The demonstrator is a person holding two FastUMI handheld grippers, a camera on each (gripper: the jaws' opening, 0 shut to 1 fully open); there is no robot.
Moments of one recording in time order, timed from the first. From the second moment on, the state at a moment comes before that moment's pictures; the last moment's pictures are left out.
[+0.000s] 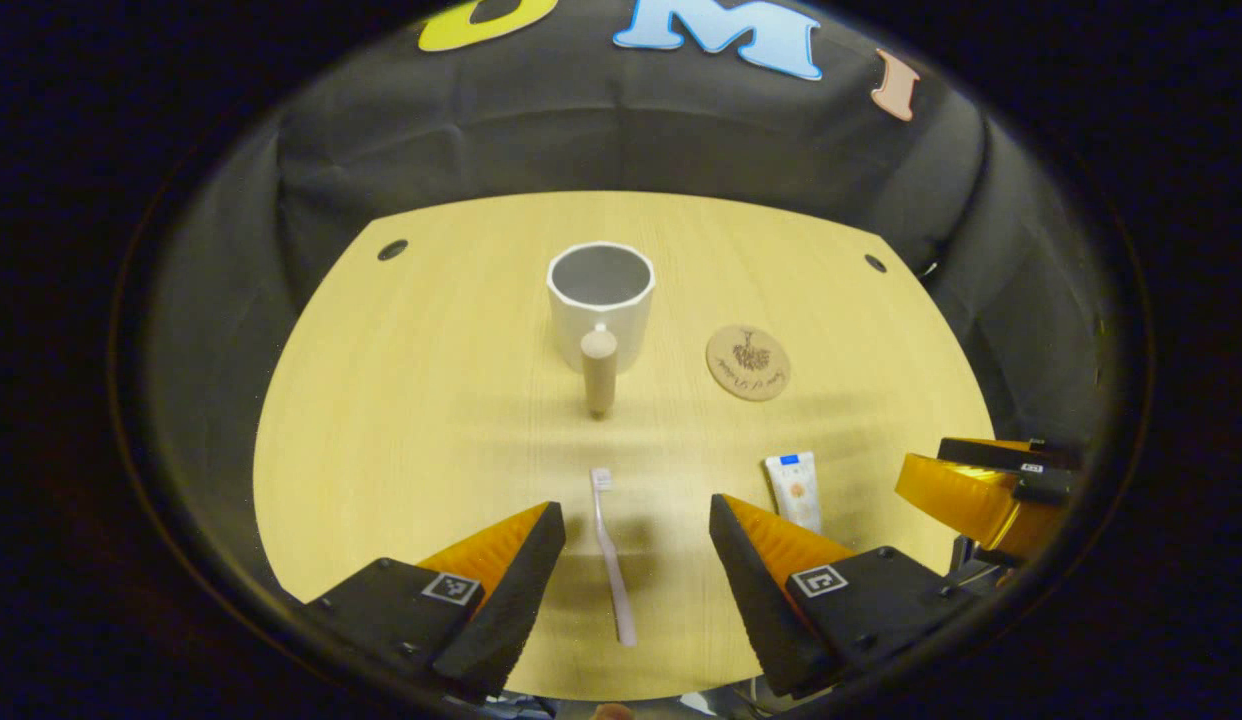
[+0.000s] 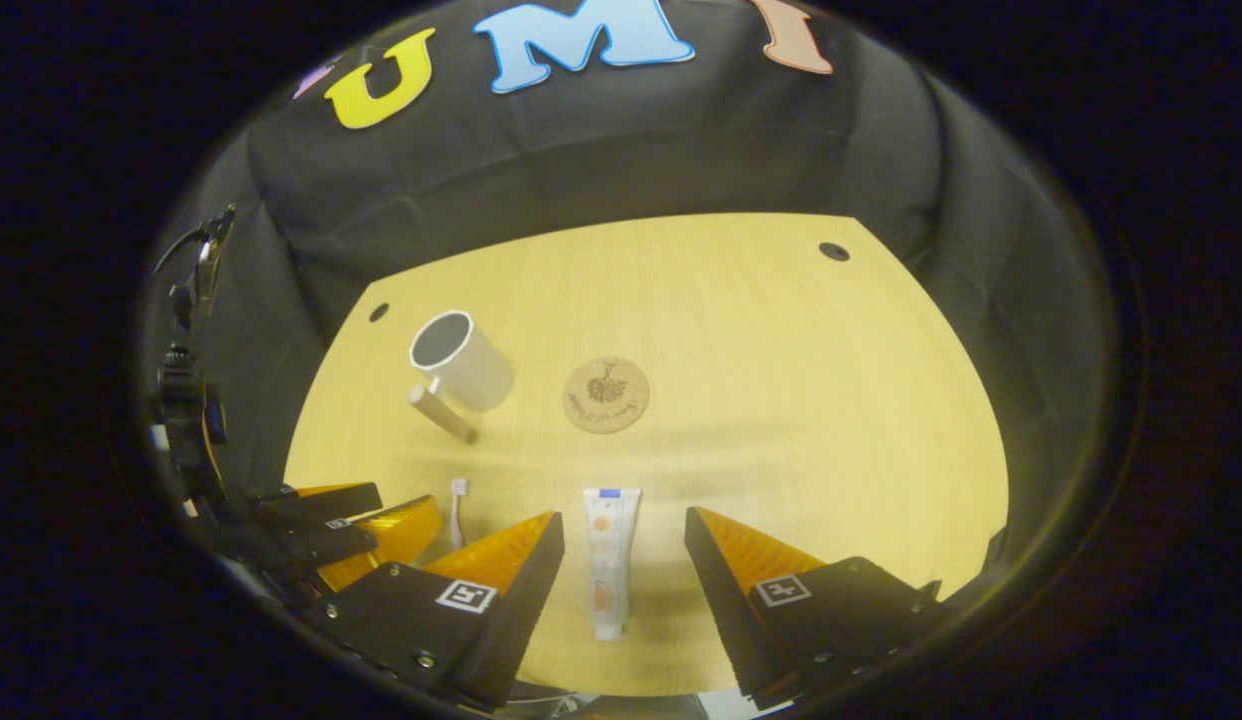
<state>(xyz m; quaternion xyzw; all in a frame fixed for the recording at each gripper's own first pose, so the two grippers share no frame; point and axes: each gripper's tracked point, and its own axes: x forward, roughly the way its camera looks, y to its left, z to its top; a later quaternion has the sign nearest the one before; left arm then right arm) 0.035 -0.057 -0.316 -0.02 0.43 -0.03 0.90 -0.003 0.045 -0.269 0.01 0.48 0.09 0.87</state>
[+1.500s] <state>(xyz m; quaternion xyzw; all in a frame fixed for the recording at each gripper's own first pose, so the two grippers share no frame) 0.020 -0.036 -0.422 -0.03 0.58 0.03 0.81 -0.022 0.051 -0.389 -0.05 0.64 0.05 0.76</state>
